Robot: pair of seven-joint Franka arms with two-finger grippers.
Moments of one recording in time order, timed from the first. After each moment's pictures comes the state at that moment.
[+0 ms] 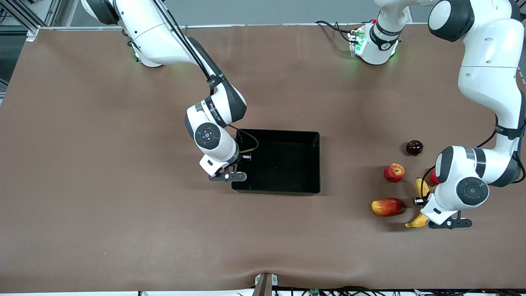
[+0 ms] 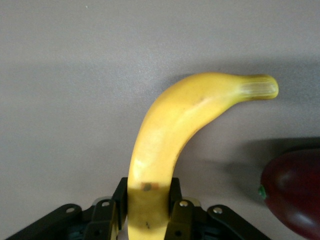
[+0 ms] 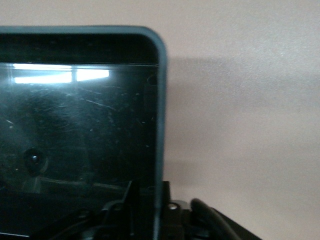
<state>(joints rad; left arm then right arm) 0.20 0.85 -0.22 -1.37 0.47 2.13 -0.26 0.66 0.72 -0.08 -1.52 0.25 2.23 0.46</state>
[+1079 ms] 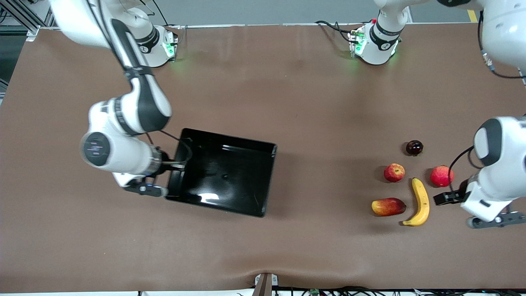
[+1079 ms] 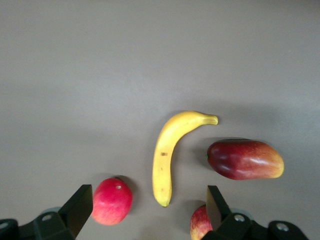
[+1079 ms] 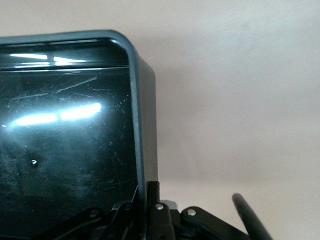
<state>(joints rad) 0.21 0.58 -0.25 -1.33 0.31 1.96 -0.21 0.34 0.47 -0.11 -1.54 0.25 1.89 0.33</state>
